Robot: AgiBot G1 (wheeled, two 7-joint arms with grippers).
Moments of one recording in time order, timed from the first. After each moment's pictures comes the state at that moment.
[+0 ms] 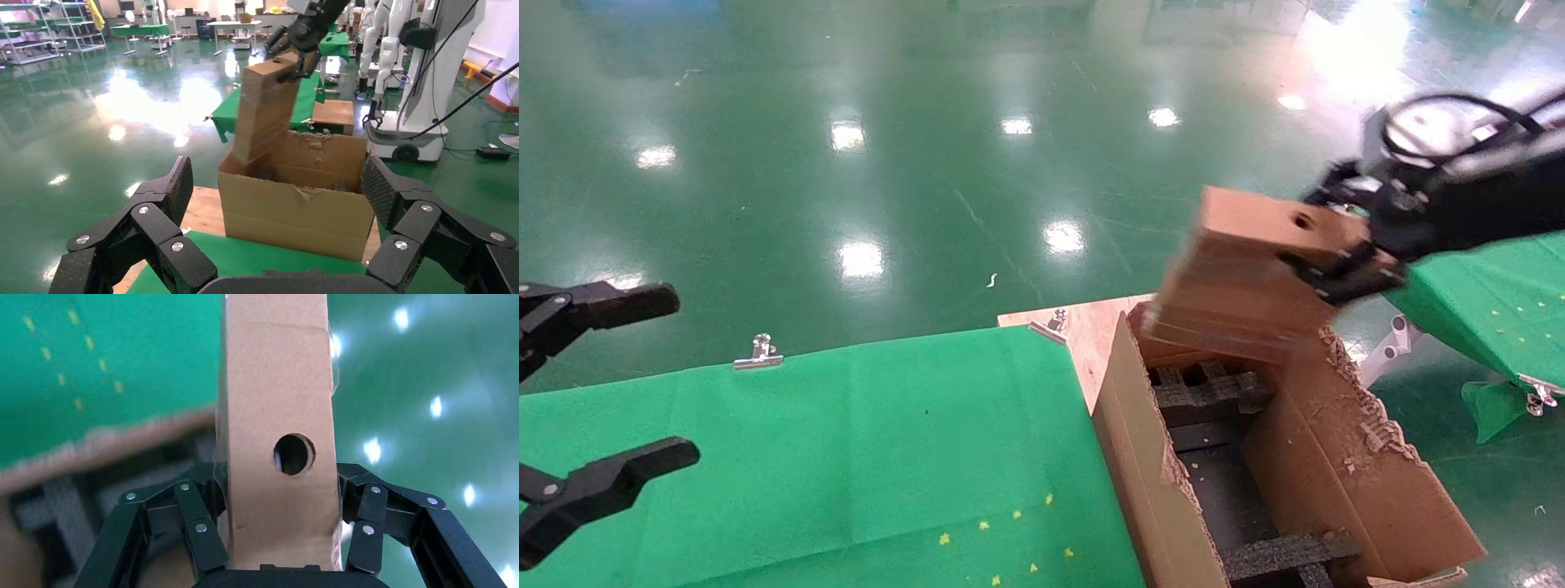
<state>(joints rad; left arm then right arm) -1.06 0.56 0.36 -1.22 0.63 1.42 -0.13 2.15 -0.48 -1.10 0.86 -1.44 -1.58 0.11</state>
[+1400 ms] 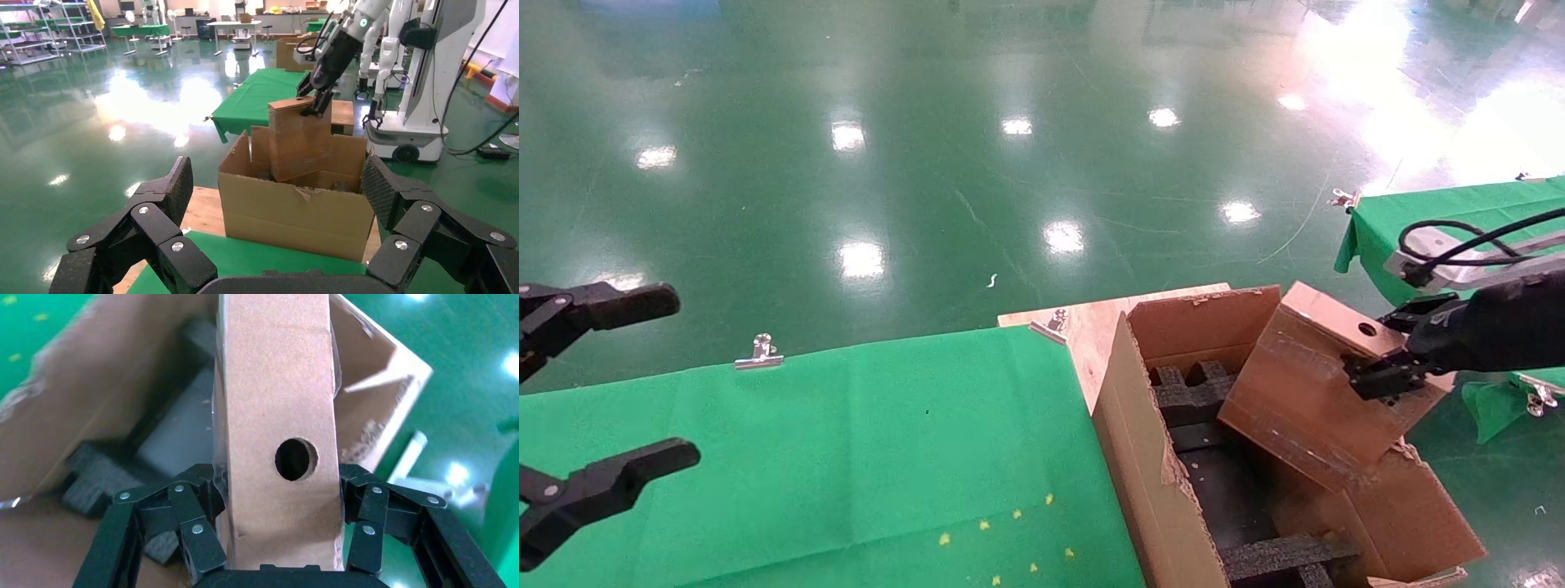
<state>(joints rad) -1.06 0.56 0.36 -1.21 0.63 1.42 -0.13 1.94 -0.29 -1.27 1.05 -1.52 -1.30 0.69</state>
